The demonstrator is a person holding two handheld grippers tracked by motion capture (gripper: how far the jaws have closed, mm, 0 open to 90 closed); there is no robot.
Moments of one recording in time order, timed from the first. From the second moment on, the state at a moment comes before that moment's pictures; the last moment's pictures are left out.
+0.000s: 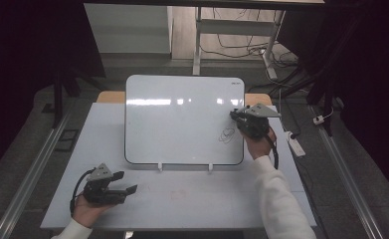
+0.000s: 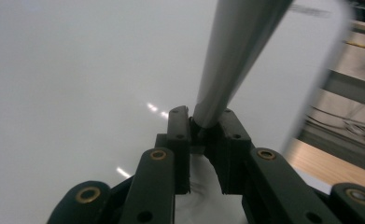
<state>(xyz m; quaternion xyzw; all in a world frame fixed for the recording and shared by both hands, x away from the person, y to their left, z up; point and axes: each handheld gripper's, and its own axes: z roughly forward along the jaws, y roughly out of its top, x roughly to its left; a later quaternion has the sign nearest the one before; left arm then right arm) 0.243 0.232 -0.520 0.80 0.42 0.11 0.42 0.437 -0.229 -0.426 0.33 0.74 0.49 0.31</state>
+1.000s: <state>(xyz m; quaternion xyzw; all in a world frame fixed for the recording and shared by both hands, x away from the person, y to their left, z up) 0.243 0.228 -0.519 0.80 0.41 0.11 0.42 0.422 -0.244 -0.436 0.32 0.77 0.47 0.30</state>
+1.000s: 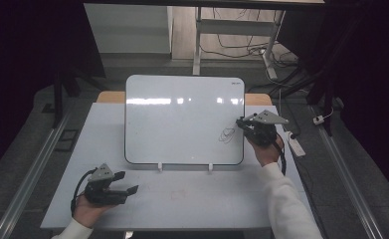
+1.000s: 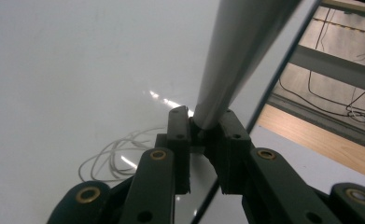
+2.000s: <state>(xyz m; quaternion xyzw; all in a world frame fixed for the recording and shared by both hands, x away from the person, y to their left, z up) 0.243 0.228 -0.518 0.80 0.41 0.11 0.42 0.426 -0.229 -0.434 0.32 0.76 0.48 0.29</state>
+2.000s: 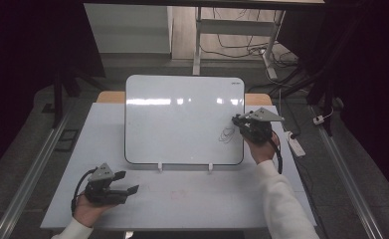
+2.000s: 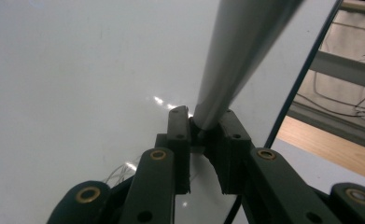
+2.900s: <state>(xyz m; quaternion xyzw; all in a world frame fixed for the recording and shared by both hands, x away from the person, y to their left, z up) 0.243 0.230 -0.516 0.80 0.41 0.11 0.42 0.388 -0.196 -0.467 0.25 0.82 0.45 0.26</state>
